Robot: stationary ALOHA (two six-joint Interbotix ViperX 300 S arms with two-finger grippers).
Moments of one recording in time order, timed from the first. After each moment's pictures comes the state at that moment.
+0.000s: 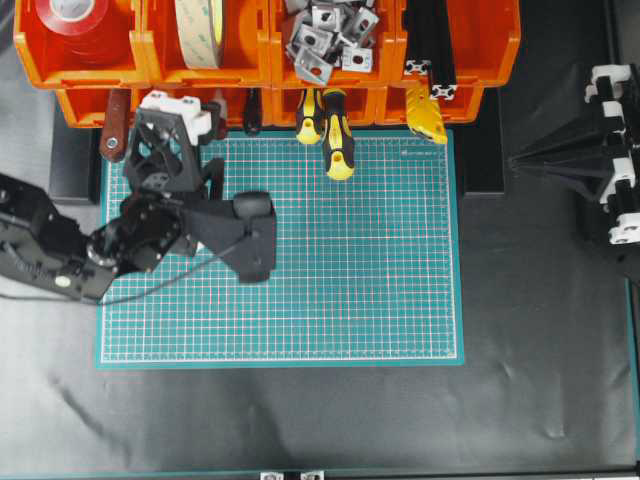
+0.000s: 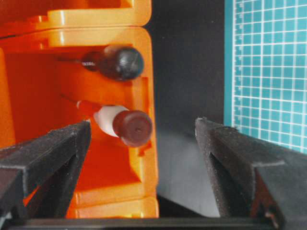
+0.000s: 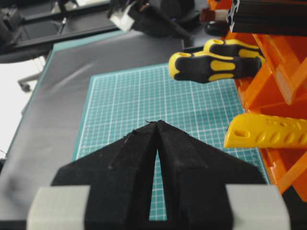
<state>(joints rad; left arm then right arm) -0.30 0.00 0.40 1.00 1.17 -0.56 0.03 -1.12 1.24 -0.01 0.09 0.19</state>
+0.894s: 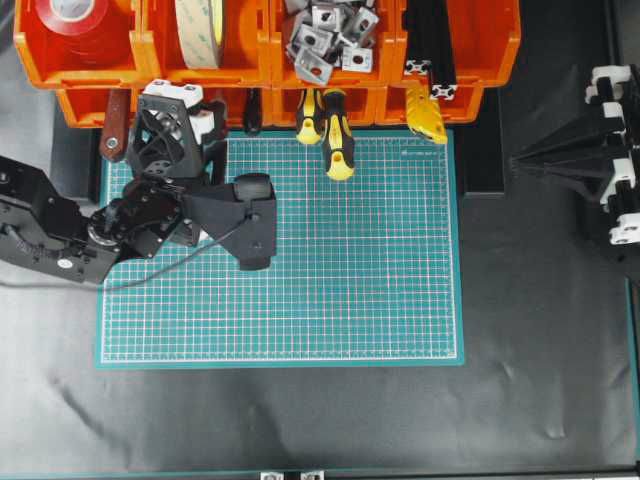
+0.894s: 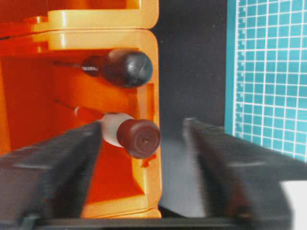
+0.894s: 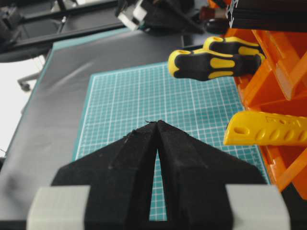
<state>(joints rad) -0.27 -0.01 0.42 1.00 1.12 -0.56 0.03 -1.13 1.24 -0.02 0.09 0.19</state>
